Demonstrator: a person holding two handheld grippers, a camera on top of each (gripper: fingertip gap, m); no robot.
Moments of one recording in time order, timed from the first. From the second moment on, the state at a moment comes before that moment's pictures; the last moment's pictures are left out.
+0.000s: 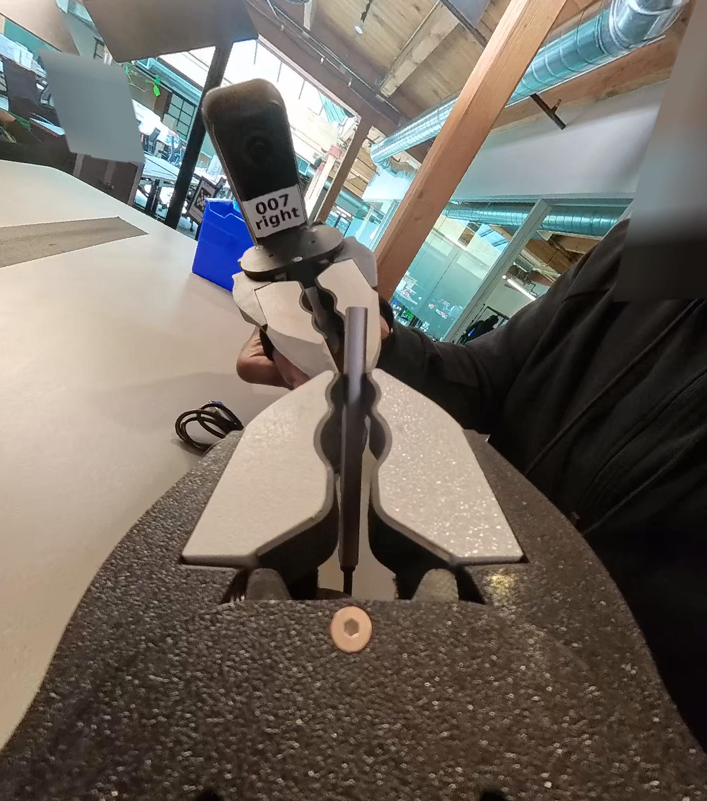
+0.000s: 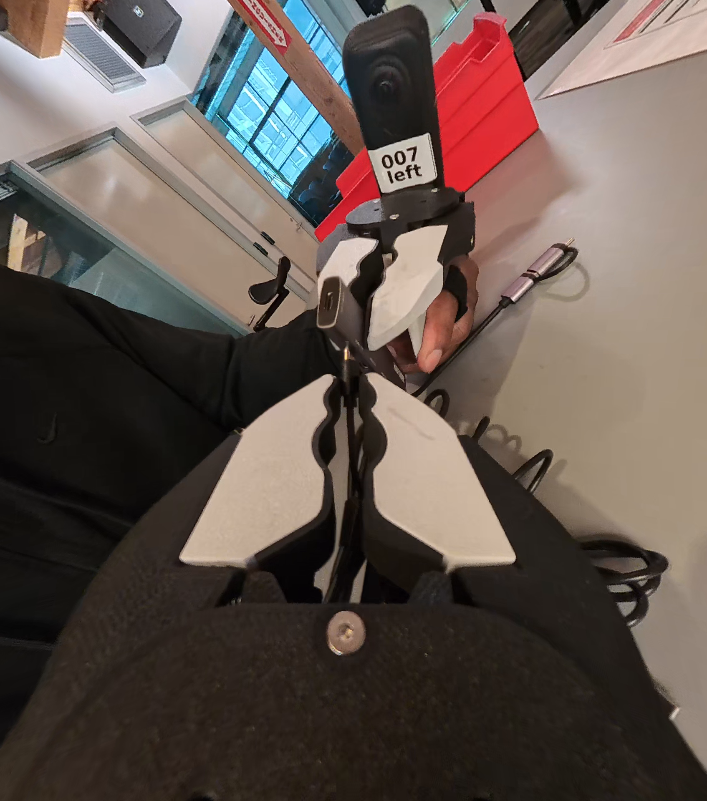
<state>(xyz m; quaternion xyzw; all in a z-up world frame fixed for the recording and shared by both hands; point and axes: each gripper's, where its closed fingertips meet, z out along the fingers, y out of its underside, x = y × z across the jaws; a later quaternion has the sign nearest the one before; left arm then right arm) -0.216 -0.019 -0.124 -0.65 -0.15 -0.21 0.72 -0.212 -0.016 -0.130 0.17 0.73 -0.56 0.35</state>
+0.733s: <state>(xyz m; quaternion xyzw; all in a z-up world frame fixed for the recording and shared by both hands) -0.236 -0.007 -0.139 -0.69 -0.20 -0.14 0.68 -0.239 -0.010 -0.140 0.18 0.77 -0.57 0.22</state>
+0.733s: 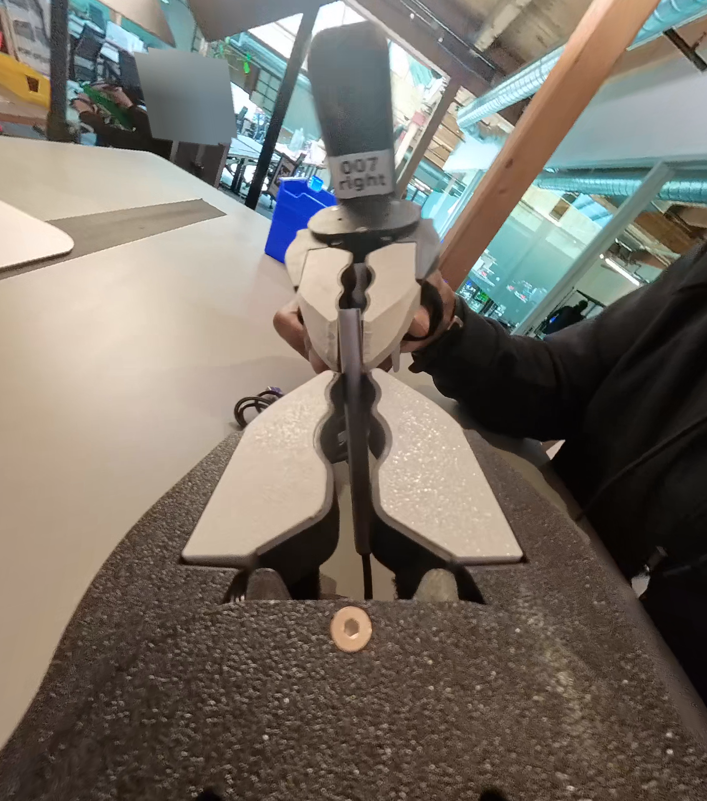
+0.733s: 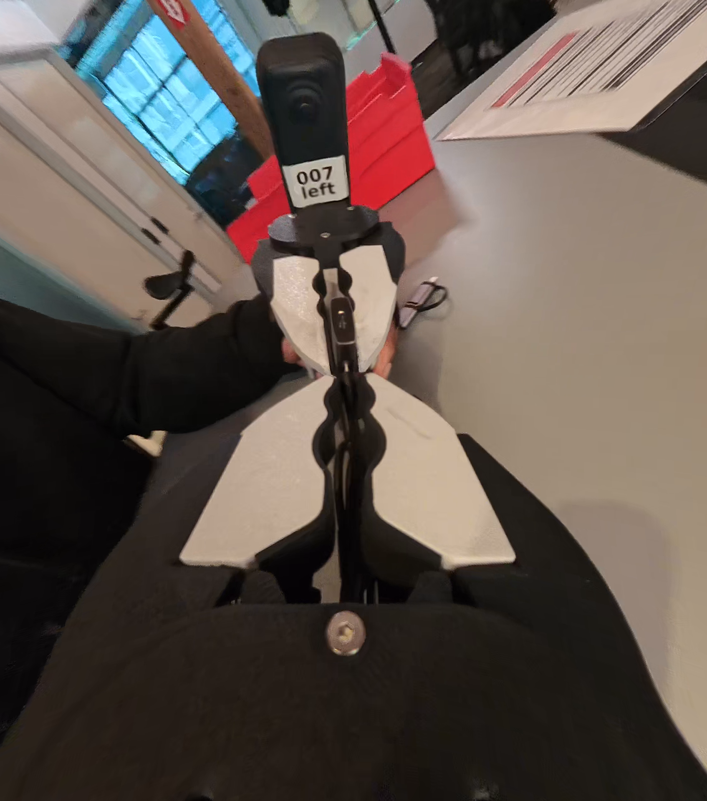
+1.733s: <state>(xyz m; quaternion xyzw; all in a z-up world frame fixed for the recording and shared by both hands) -0.254 -0.010 -0.154 -0.68 -0.28 -0.16 0.66 -0.269 -0.002 -0.165 -0.07 0.87 -0.36 -0.32</state>
